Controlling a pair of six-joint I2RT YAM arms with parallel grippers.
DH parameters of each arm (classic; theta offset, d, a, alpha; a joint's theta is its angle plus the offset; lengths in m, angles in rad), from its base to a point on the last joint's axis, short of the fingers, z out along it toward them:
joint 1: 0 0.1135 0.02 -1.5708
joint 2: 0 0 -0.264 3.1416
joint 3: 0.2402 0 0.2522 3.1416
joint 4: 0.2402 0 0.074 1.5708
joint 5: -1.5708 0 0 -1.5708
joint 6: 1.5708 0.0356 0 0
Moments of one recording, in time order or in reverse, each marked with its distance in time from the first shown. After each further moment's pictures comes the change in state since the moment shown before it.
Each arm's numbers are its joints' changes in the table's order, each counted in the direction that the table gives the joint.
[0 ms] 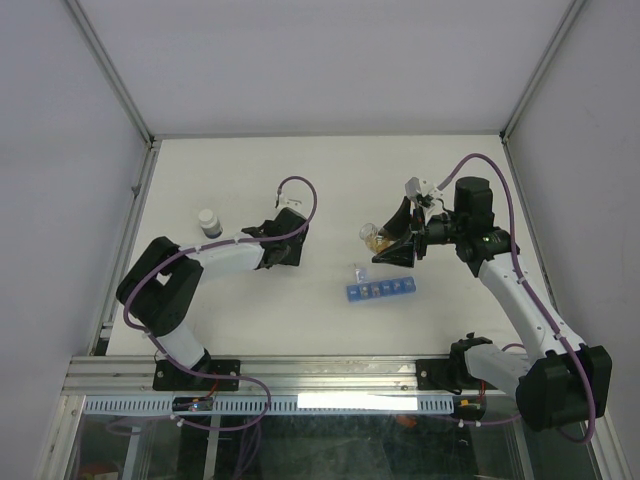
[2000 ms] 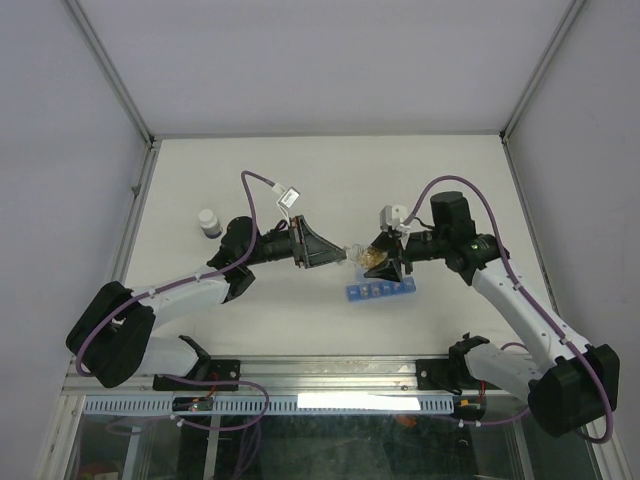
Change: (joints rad) left arm 0.012 -0.354 -0.331 -1.081 -1.063 -0.602; right arm 0.172 -0.026 -0.012 0.238 -0.312 -0.375
